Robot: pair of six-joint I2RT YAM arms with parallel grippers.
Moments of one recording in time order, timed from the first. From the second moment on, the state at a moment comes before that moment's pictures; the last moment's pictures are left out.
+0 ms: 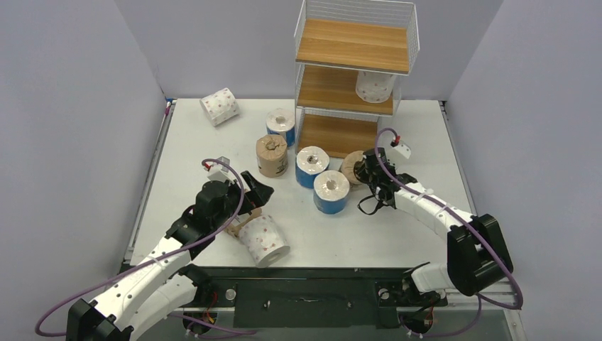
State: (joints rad) left arm -0.57 0.78 0.53 -0.16 -0.09 -0.84; right arm 0.41 1.37 0.81 -0.20 0.44 0.93
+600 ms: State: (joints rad) left arm -0.57 0.79 0.53 -0.16 -0.07 -0.86; right arm 0.49 1.44 0.82 -0.14 0.38 1.01
